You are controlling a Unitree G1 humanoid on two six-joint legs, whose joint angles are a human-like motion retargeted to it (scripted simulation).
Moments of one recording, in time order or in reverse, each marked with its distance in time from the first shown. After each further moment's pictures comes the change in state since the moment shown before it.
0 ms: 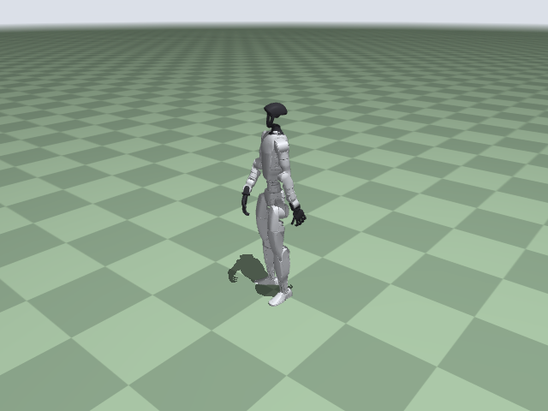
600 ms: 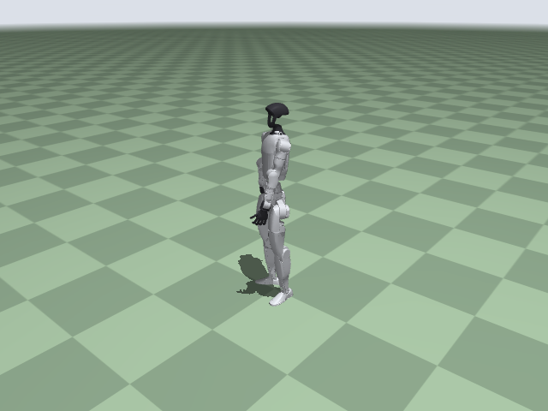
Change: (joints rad) left arm -0.428 -0.105 -0.109 -0.086 0.128 -0.186 -0.112; right arm 0.216 -0.200 -0.244 0.419 0.210 0.304 -0.335; waist 0.060 0.013 -0.031; left_leg -0.001 -0.008 -0.003 0.004 -0.011 0.007; right_leg 0.009 -0.009 -0.016 -0.002 -0.007 0.000
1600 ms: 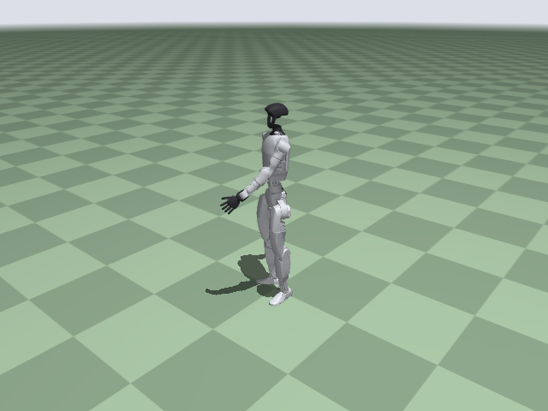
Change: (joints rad) left arm -0.265 -0.007 -0.145 -0.317 0.124 -0.097 0.175; right arm 0.214 -0.144 -0.258 0.000 0.137 -0.033 -0.170; waist -0.034 -0.024 0.024; left_leg -0.021 -0.020 -0.016 0.015 0.000 0.011; right_leg 0.012 -0.022 -0.021 -0.004 -0.001 0.006
